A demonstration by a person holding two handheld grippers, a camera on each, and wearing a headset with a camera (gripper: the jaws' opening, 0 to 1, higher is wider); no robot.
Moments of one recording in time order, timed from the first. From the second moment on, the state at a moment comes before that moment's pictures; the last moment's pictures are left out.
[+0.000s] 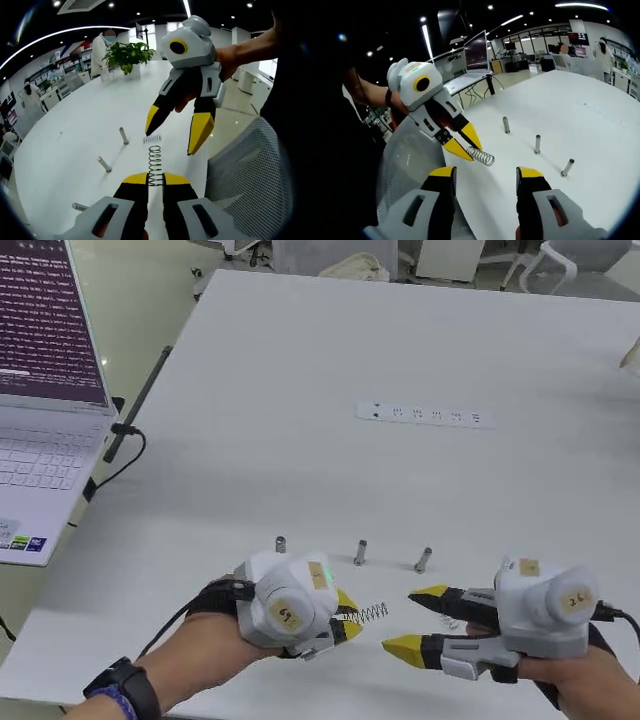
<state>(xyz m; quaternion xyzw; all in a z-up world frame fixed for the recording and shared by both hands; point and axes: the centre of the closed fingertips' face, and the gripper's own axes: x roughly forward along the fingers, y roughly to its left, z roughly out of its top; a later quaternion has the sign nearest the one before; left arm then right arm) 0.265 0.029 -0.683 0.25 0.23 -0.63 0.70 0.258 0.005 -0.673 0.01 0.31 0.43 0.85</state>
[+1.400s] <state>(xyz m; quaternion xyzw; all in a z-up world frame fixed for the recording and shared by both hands) 0.246 0.011 -0.670 0.30 0.18 -0.66 0.66 0.247 0.017 -0.653 0.04 0.30 0.48 0.82</state>
